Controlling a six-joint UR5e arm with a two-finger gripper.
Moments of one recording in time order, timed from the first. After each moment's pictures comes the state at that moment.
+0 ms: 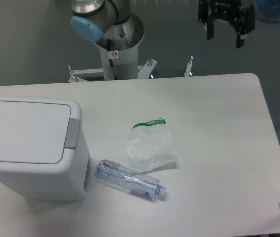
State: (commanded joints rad) arm 3.02 -1.36 -1.77 -1.22 1.34 1.81
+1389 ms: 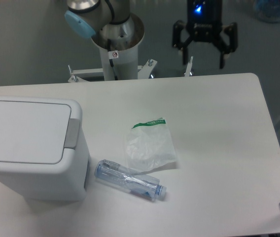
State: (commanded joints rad) arm 2.67 -1.49 -1.70 -1.05 1.31 0.72
